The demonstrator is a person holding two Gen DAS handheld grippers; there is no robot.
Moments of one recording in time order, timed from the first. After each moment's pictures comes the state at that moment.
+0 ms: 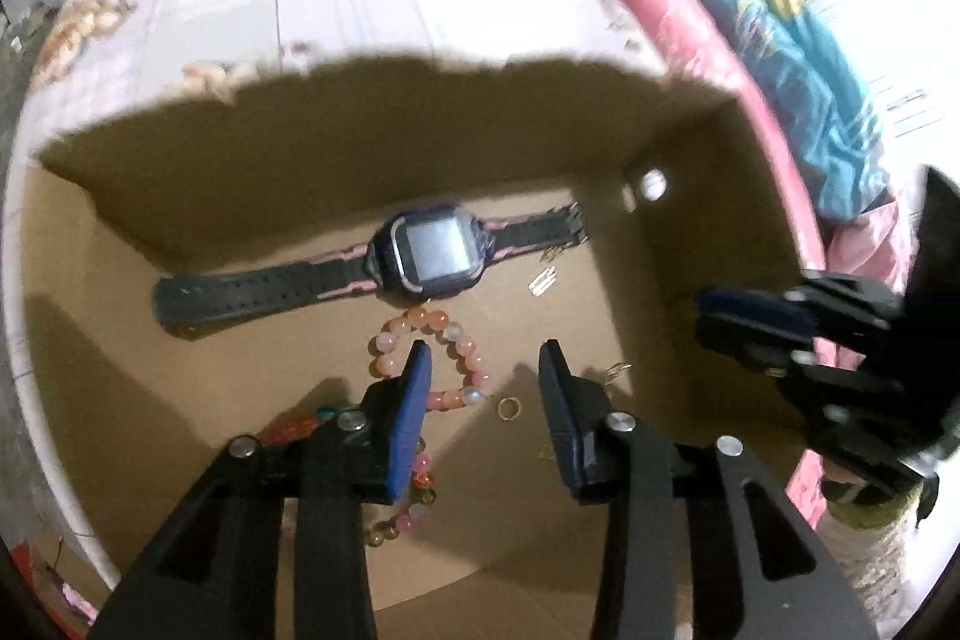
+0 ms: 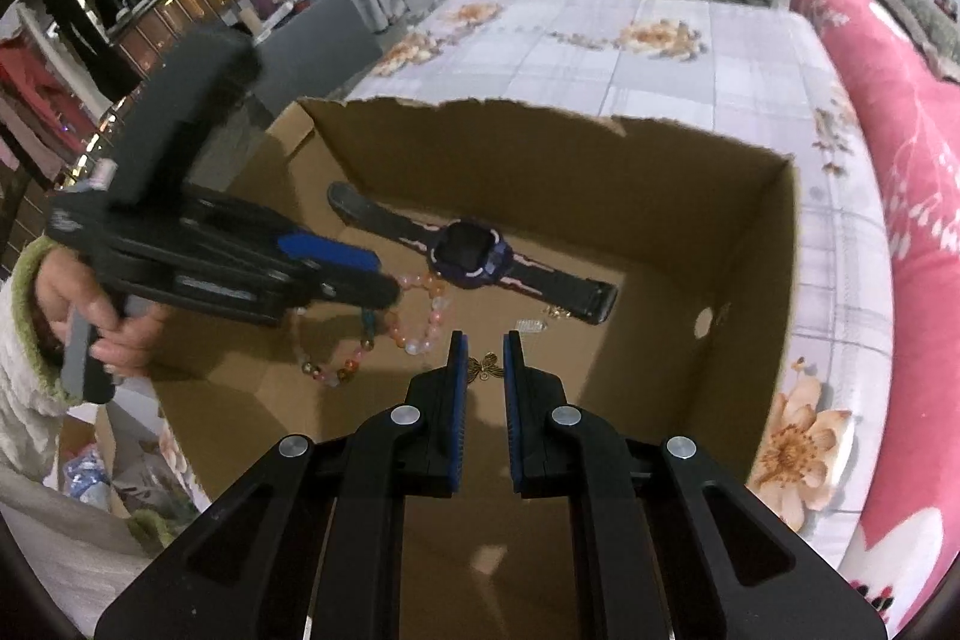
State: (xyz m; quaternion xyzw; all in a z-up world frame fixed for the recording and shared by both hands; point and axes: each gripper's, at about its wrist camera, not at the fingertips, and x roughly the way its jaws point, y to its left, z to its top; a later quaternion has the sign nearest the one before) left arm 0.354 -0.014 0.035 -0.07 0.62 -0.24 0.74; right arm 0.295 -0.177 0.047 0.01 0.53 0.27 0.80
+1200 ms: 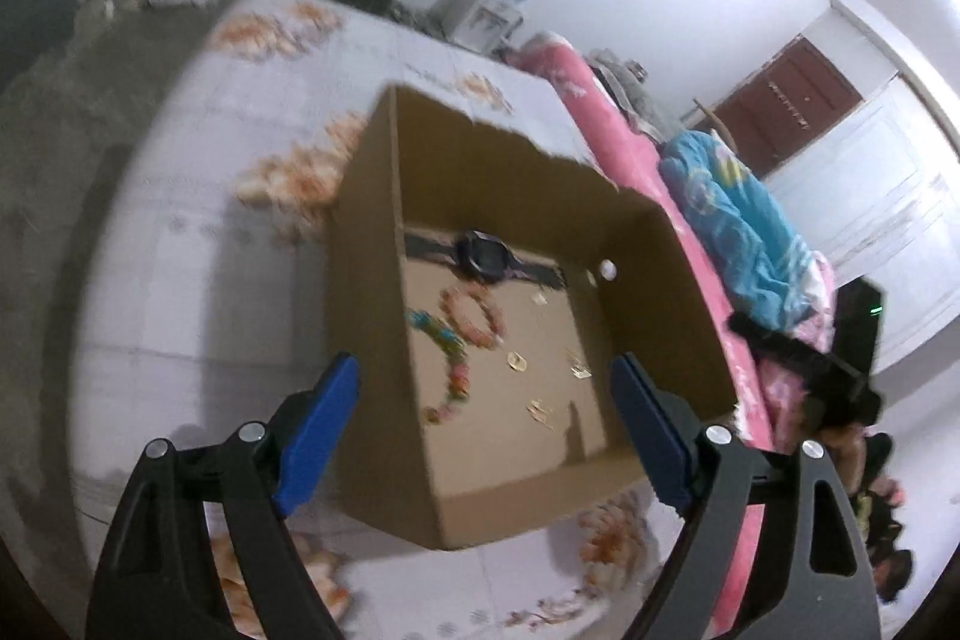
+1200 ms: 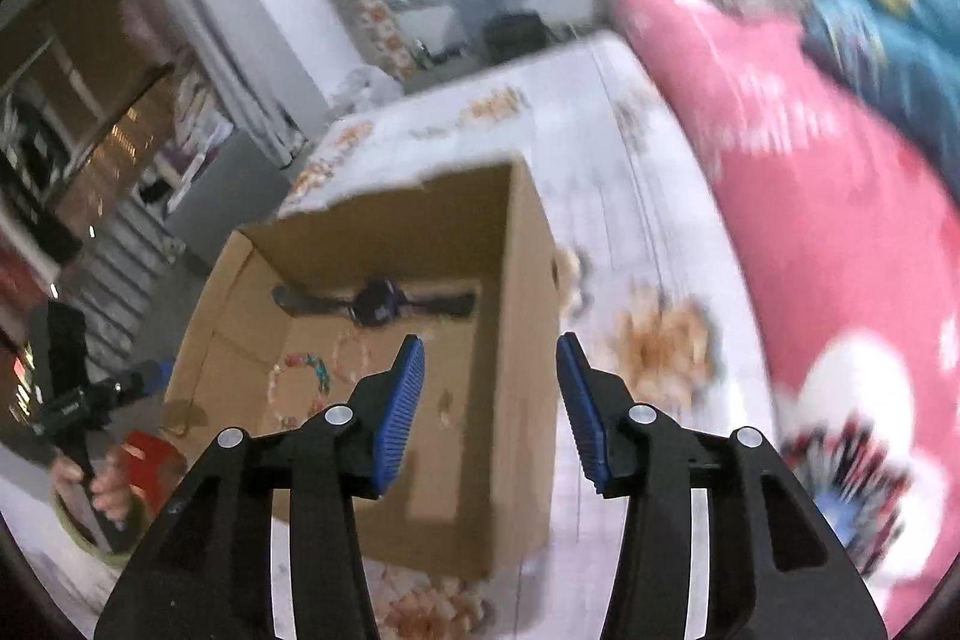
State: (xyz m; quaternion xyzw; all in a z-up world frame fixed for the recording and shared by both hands) left arm 0.224 0.089 0.064 -0.23 0.46 -0.21 0.83; right arm 0.220 -0.290 0.073 0.16 0.47 0.13 0.86
